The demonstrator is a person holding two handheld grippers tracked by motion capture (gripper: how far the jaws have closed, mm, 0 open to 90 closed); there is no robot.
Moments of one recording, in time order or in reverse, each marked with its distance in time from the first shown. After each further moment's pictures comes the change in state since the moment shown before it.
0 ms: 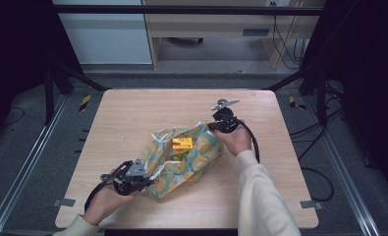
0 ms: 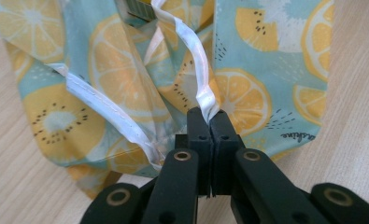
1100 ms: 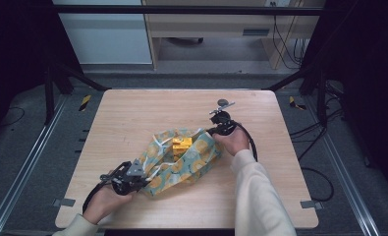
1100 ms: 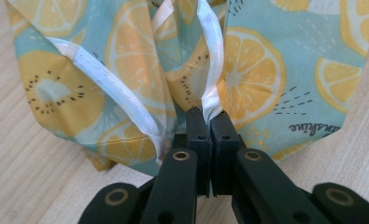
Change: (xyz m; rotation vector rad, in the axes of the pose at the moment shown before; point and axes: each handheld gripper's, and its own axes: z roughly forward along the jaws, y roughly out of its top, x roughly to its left) left arm 0.007 -0.013 0.011 0.082 0.030 -0.015; right arm -0.004 -0.010 0.024 0.116 0.028 0.034
